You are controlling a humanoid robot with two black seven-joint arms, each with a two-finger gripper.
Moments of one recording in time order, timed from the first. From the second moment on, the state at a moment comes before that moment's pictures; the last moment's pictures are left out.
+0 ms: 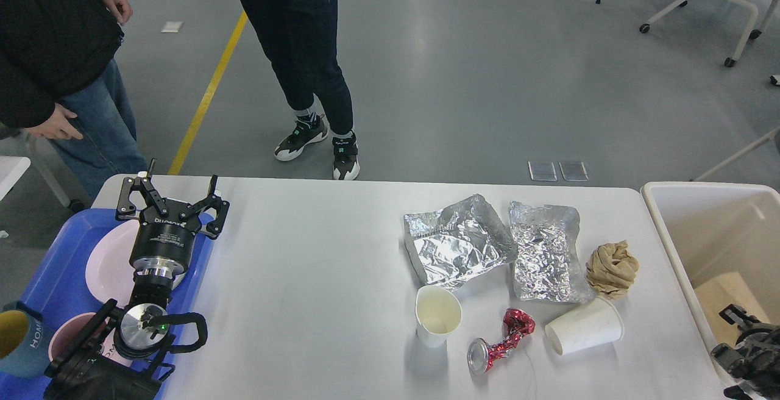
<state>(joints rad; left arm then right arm) -0.30 0.13 -1.29 -0.83 0.08 -0.47 -0.34 0.54 -0.35 -0.77 0.13 0.08 -0.23 -0.17</state>
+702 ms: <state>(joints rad) -0.30 0.13 -1.29 -0.83 0.08 -0.47 -0.34 1.14 -0.61 -1.07 0.67 0.06 0.18 -0.25</state>
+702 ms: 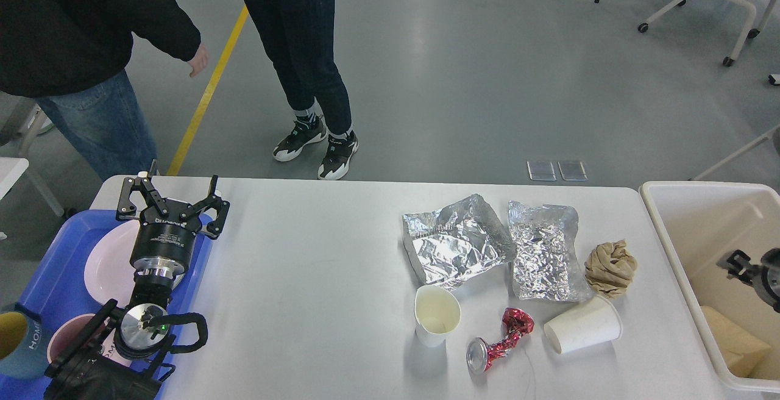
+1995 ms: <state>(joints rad) -0.30 0.13 -1.29 -0.83 0.08 -0.47 -0.34 2.62 -0.30 -1.34 1.73 0.08 0.87 -0.25</state>
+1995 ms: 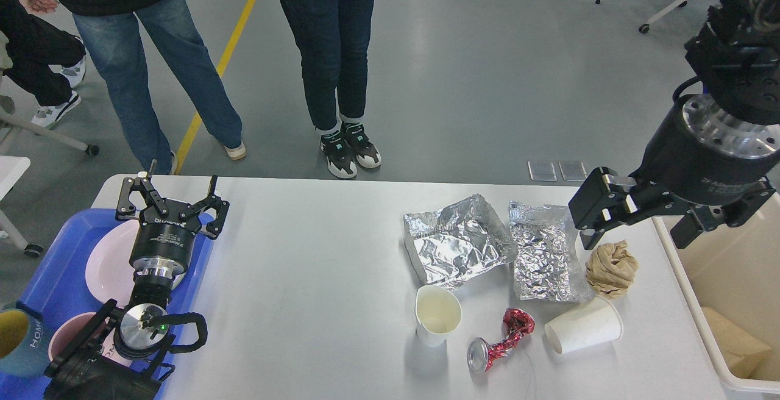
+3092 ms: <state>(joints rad) -0.30 0.13 -1.29 -0.83 0.08 -0.47 -0.34 1.75 -0.16 -1.21 1.28 0.07 0.31 -0.25</state>
